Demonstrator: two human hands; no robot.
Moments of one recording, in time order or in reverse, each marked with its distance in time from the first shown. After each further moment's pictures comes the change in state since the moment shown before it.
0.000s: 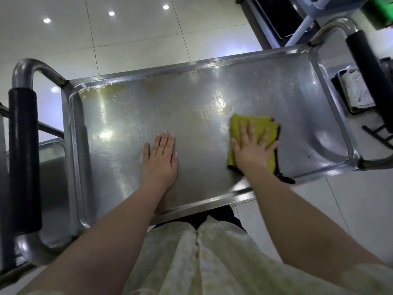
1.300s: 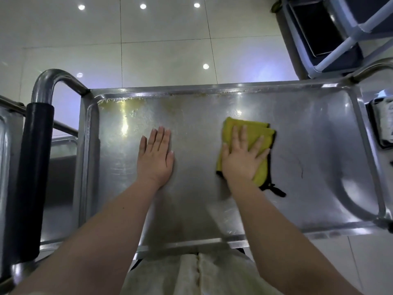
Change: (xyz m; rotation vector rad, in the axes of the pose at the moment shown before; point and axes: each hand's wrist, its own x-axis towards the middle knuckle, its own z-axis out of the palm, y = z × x) left_hand 0.077 -0.043 -0.030 0.062 0.003 -0.099; right_hand 0.053 -0.099 -0.013 -0.009 0.056 -0.054
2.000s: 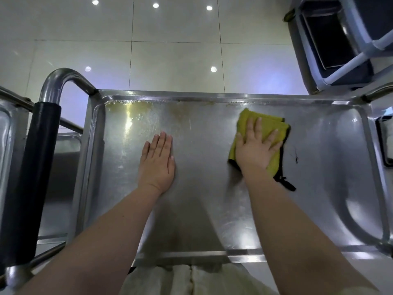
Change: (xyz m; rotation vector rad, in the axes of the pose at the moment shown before) left_hand 0.001 0.004 0.001 -0.020 0.039 -0.054; right_hand 0.062 -0.001 -0.028 0.018 0.010 -0.023
